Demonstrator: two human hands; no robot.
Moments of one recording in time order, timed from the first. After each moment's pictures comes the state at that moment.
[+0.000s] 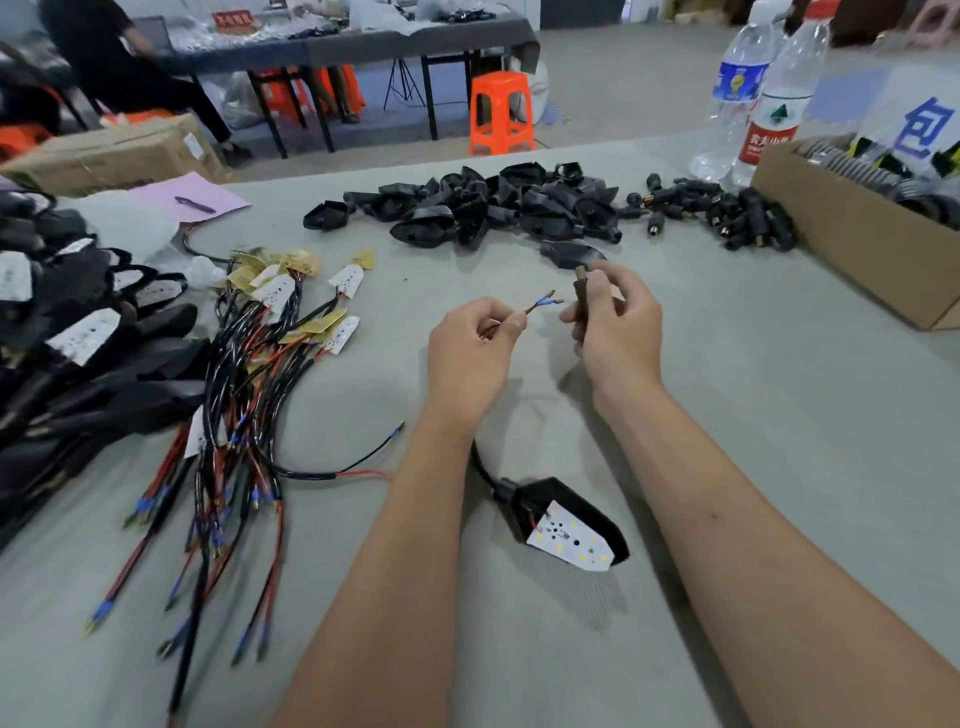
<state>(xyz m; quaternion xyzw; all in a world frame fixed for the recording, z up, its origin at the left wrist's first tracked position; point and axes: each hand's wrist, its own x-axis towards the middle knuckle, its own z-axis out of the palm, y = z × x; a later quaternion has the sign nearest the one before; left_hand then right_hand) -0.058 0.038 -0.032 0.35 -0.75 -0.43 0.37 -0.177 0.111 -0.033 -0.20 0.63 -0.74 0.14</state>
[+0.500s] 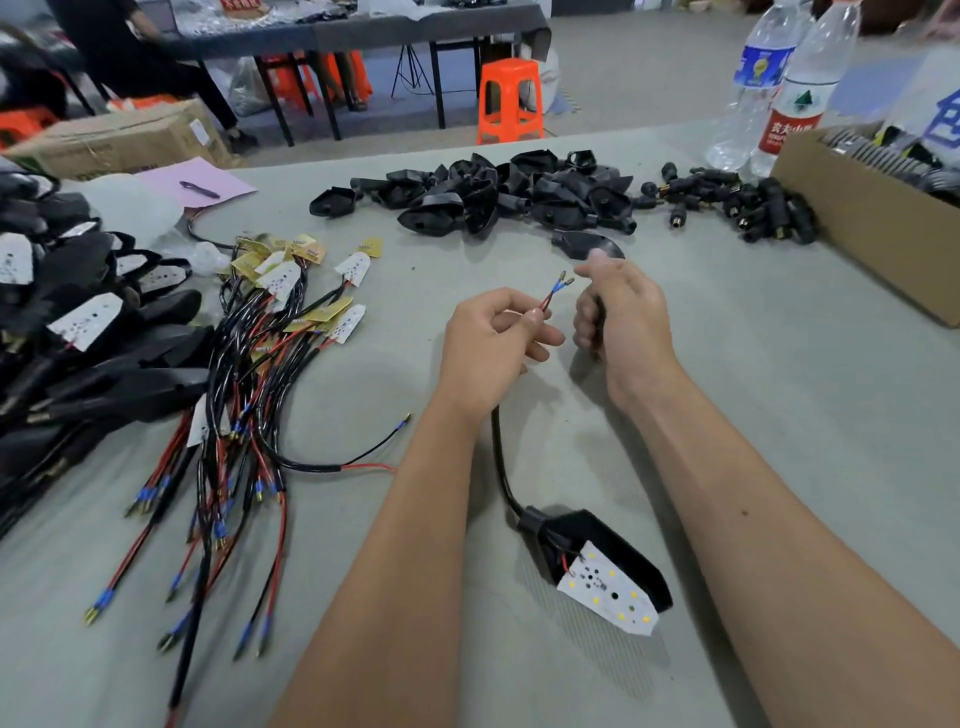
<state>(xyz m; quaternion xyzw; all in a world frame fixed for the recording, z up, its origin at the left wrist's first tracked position) -0.054 0.046 -0.026 0.31 -0.70 -0.56 0.32 -0.180 0.113 -0.031 -0.25 0.56 -0.75 0.25</state>
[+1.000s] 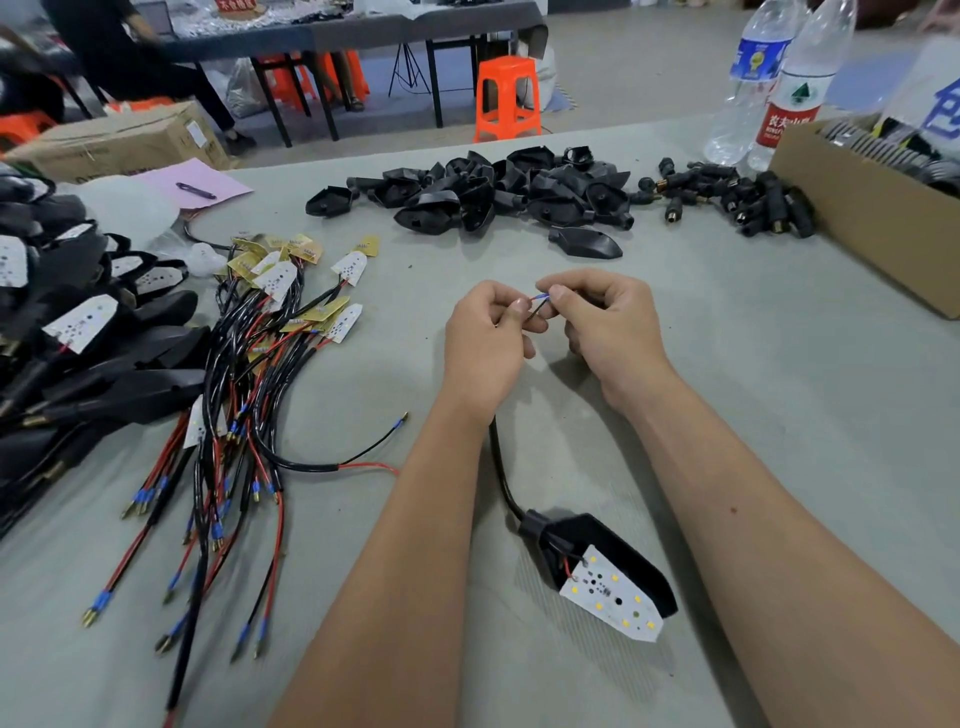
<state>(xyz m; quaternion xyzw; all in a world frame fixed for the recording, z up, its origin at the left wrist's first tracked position) -0.066 0.044 -0.032 0.35 -0.66 -0.56 0.36 -0.176 0.113 -0.037 -0.32 0.62 -0.69 0.21</state>
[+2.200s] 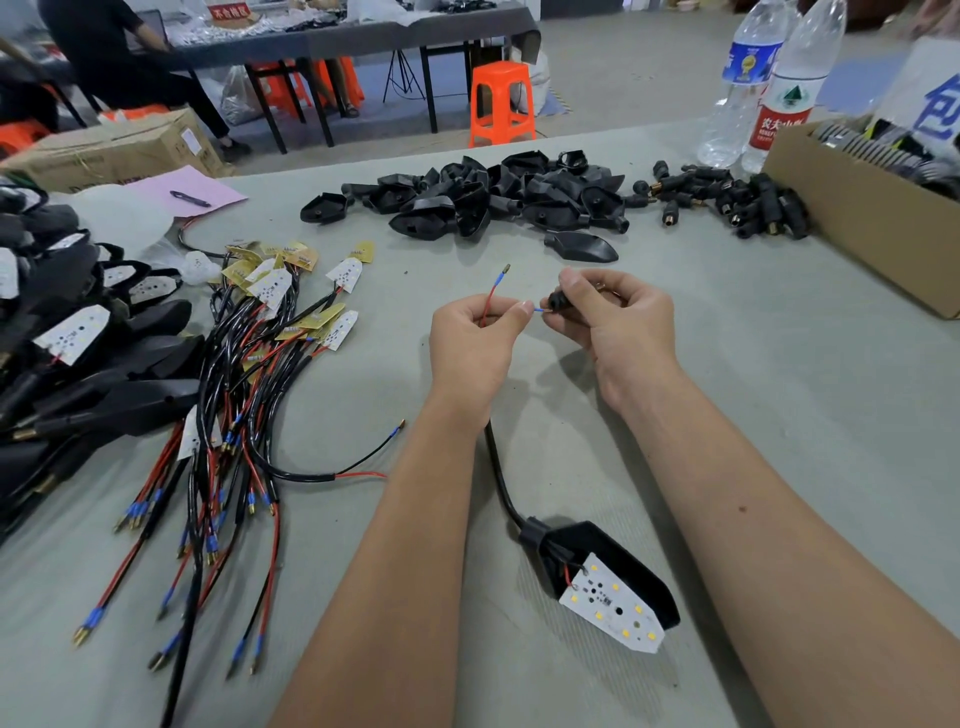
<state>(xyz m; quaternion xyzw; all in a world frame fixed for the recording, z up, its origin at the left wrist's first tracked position) -0.067 0.038 -0.034 0.36 -0.62 -0.58 0.38 -0.179 0.112 -0.034 -0.16 0.51 -0.80 0.28</state>
